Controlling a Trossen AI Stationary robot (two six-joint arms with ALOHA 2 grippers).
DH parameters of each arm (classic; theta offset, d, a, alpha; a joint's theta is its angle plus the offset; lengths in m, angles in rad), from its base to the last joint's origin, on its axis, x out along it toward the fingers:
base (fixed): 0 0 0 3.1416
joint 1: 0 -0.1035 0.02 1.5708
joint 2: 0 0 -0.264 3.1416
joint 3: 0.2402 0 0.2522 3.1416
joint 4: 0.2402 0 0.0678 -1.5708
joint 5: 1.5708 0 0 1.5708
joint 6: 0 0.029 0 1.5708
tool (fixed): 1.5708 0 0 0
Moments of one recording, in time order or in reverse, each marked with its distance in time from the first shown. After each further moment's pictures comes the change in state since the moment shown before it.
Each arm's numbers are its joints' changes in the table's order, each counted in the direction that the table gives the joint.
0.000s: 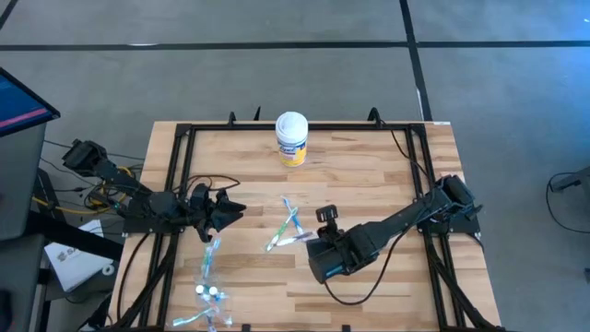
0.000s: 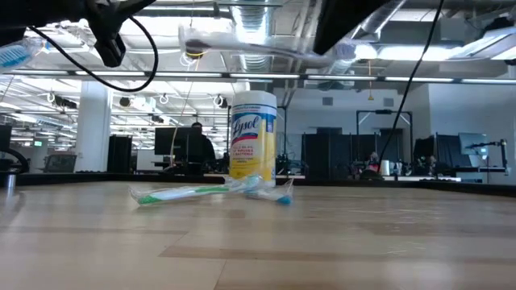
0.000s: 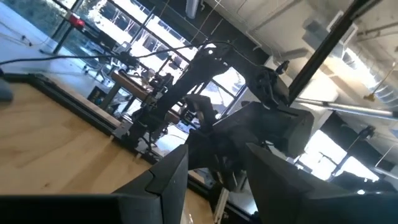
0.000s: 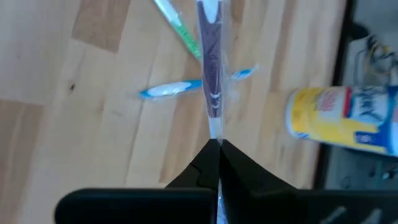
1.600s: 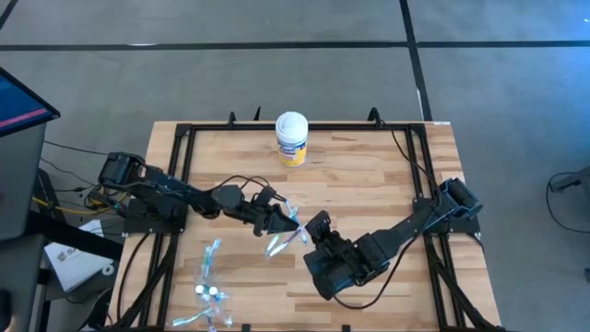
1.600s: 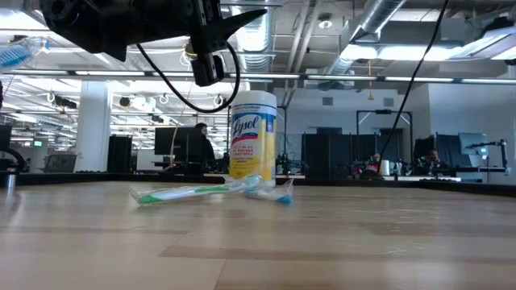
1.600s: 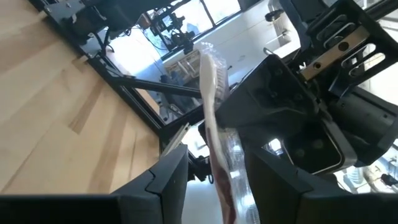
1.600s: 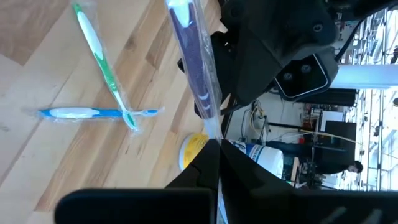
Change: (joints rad) left arm -0.331 0.659 0.443 0.002 0.662 -0.504; right arm -0.077 0.002 0.071 -0.126 0.350 -0.430
